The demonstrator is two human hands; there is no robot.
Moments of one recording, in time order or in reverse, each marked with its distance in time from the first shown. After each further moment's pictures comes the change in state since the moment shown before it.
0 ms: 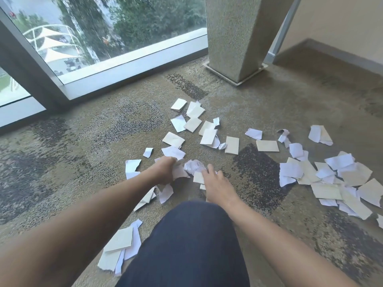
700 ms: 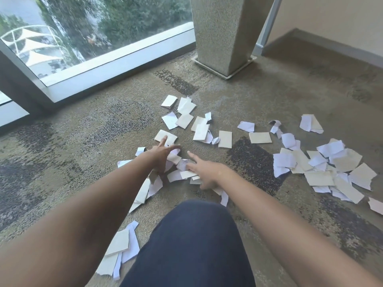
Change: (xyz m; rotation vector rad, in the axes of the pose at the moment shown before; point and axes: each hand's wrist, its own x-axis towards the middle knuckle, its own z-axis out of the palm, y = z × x) left_hand 0.036 -0.001 -0.025 0.268 -0.177 0.083; right_hand 0.037 0.010 -0.046 0.052 -0.448 -0.193
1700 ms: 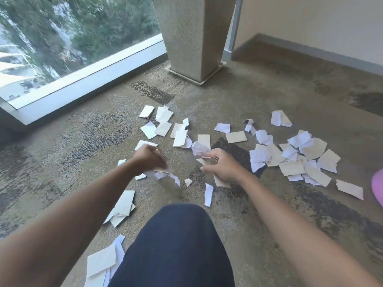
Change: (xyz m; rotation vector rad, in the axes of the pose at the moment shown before) left_hand -0.024 0.035 -0.023 -0.891 0.258 -0.006; right_hand -0.072 0.062 0.008 0.943 0.504 0.242
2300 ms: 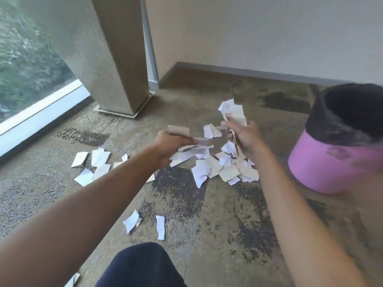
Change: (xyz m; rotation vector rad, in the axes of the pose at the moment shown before) left_hand -0.028 0.249 0.121 -0.497 -0.359 0.275; right_hand -0.084 0.019 -0.208 0.861 0.783 0.067
